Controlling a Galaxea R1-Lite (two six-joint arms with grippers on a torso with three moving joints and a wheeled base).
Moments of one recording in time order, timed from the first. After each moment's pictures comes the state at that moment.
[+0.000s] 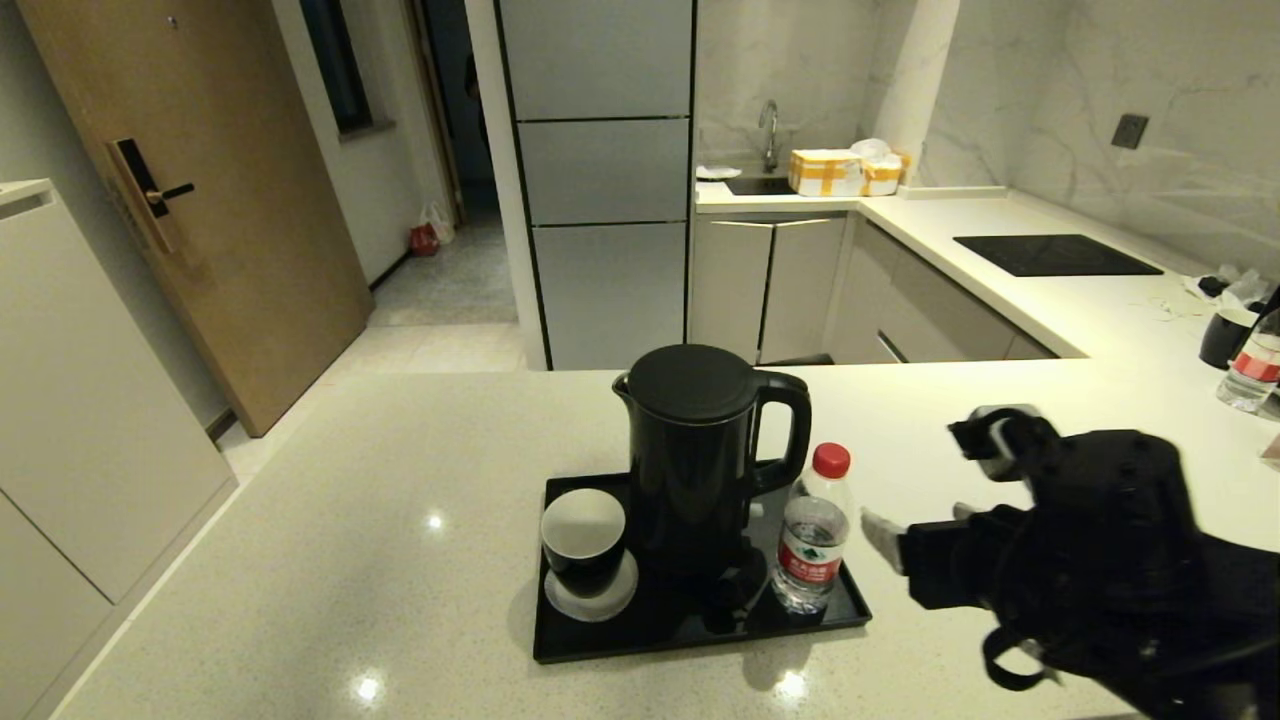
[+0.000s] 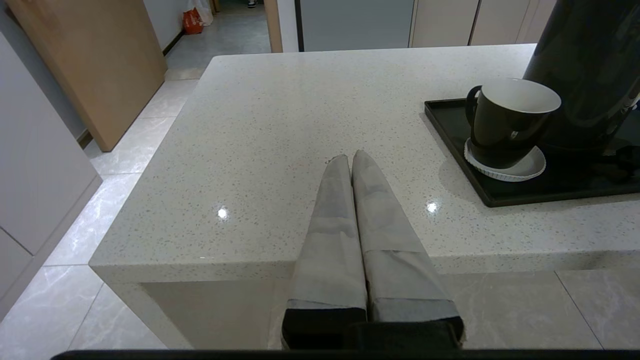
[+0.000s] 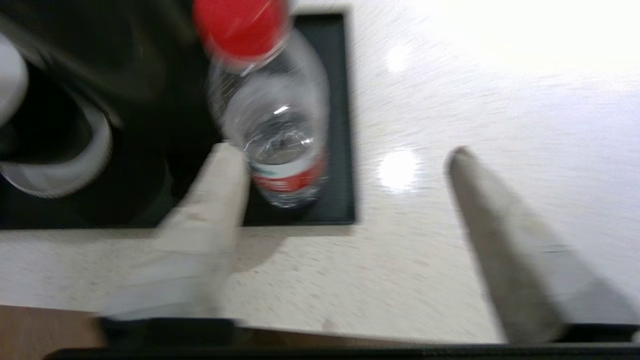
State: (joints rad) left arm 0.00 0.00 0.00 -0.01 0.00 0.03; right arm 0.67 1.54 -0.52 -0.47 -0.51 0.28
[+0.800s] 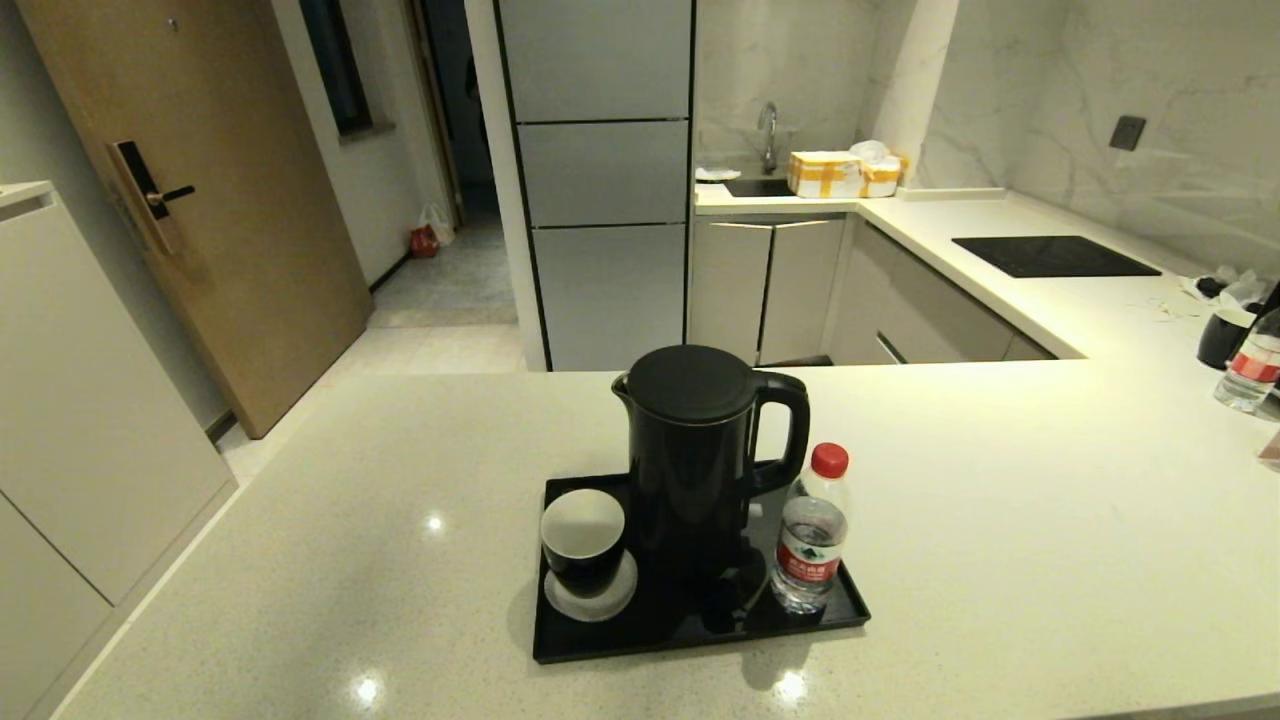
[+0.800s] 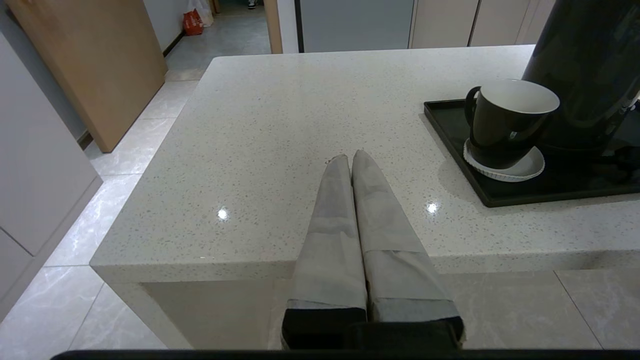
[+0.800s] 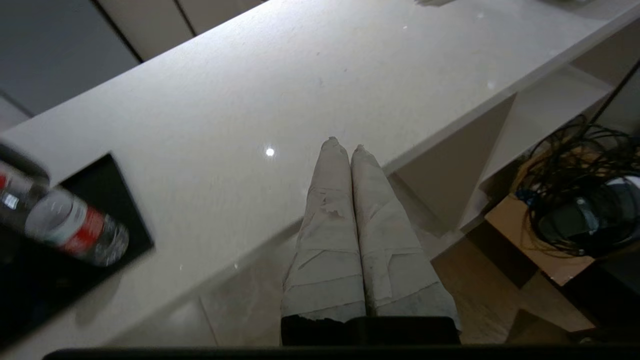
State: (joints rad) left arm 0.00 0.00 0.00 -0.01 0.00 0.03; right arm 0.04 0.34 -0.84 0.78 -0.49 0.28
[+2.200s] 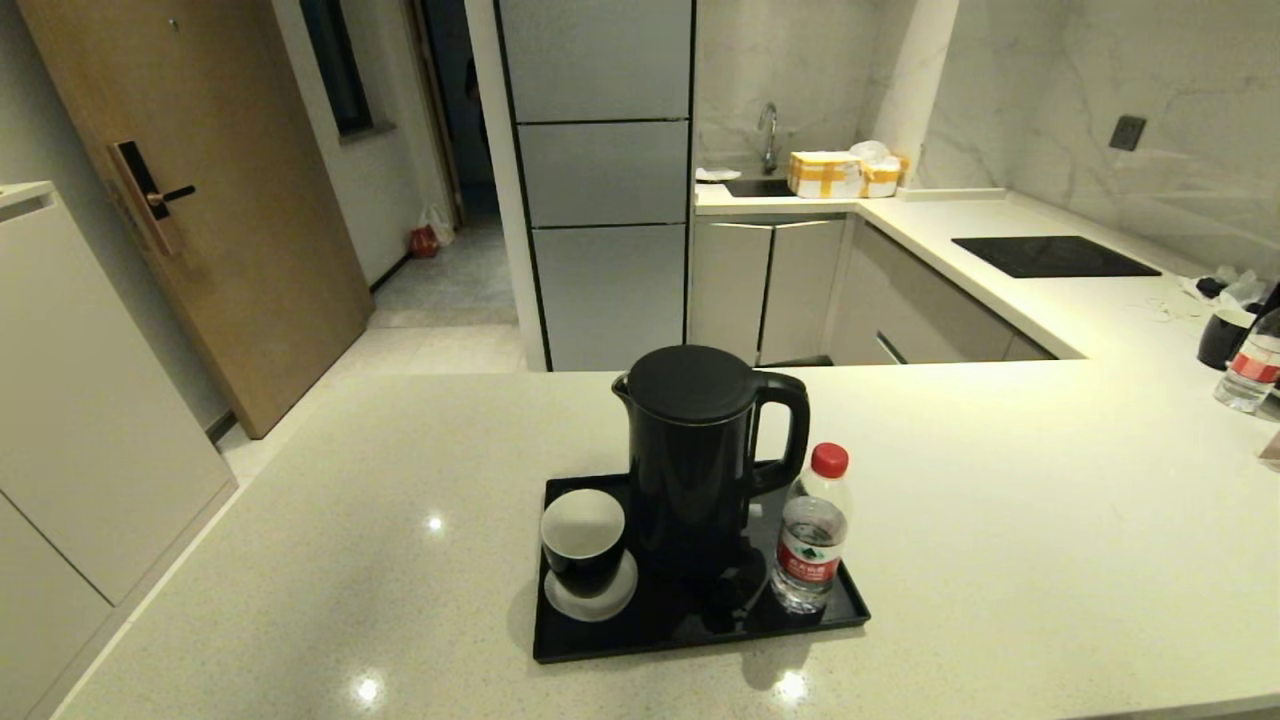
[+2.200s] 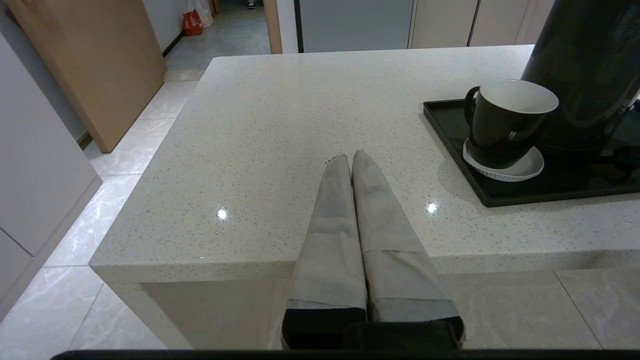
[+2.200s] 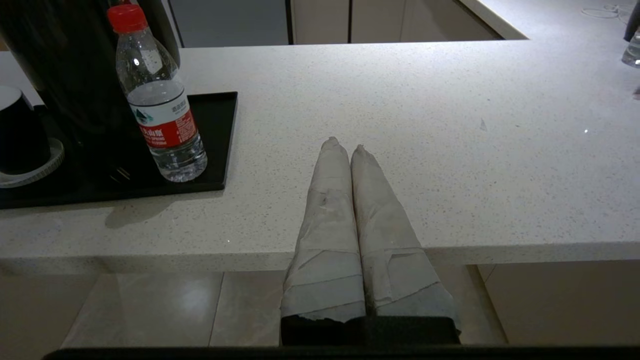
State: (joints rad) left arm 0.00 0.00 0.00 -0.01 0.00 0.03; right arm 0.00 0.00 0.00 0.00 0.00 -0.03
